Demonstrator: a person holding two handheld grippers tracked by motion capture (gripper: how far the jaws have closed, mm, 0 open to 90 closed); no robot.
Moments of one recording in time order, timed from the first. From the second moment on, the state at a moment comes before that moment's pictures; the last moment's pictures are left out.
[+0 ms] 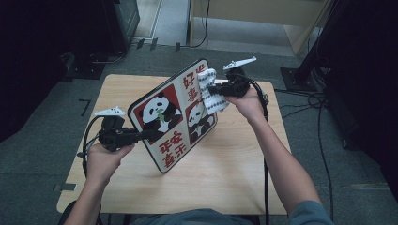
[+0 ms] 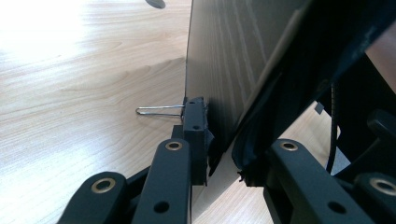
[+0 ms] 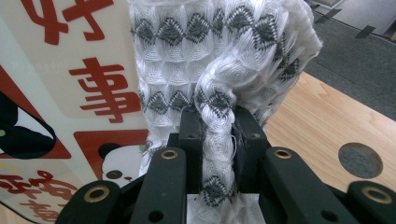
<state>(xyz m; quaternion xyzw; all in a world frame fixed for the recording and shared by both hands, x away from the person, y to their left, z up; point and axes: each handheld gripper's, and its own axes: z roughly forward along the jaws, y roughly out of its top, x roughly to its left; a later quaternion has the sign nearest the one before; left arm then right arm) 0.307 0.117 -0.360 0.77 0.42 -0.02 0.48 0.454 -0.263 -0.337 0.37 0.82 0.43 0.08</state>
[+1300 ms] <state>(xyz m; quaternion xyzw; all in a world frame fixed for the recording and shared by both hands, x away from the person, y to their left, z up) 0.308 0.119 -0.361 0.78 0.41 -0.03 0.48 0.447 -0.274 -0.379 0.37 0.80 0.47 0.05</state>
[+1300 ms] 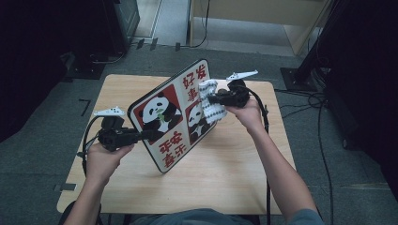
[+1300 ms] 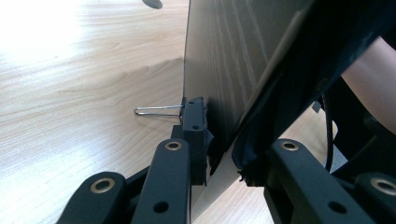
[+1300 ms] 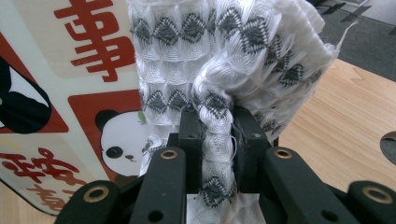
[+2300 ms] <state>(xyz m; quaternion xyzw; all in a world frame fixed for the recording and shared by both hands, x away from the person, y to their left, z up) 0.309 0.120 -0.361 0.78 0.41 -0.03 0.48 0.443 -0.282 -0.414 0.38 0.81 0.44 0.02</state>
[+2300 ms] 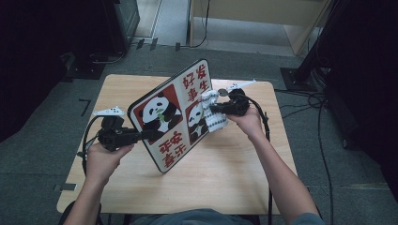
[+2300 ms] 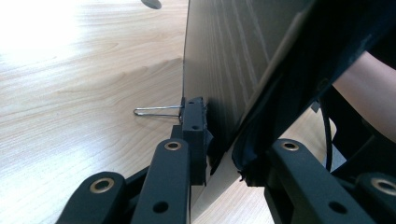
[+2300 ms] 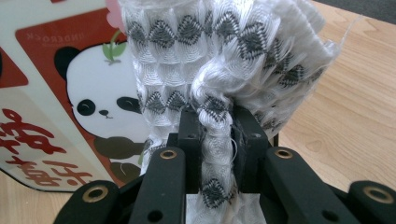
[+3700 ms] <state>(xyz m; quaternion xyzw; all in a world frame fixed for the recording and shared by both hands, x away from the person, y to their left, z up) 0.308 0.119 -0.362 0.78 0.40 -0.03 0.48 0.435 -0.286 -0.478 0.43 0.82 0.38 -0.01</state>
